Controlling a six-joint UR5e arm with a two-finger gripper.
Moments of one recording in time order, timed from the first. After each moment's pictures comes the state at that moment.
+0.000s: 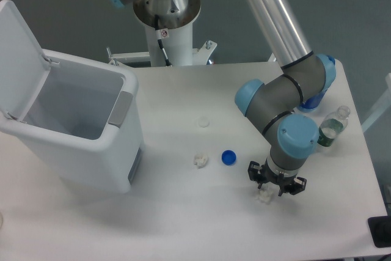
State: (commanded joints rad) arm 2.59 -2.30 -1.38 -0.99 1.55 0.95
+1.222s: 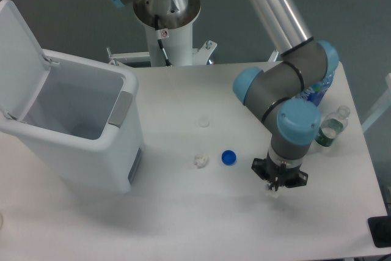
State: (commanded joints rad) arm 2.62 -2.14 -1.39 -1.05 1.55 0.97
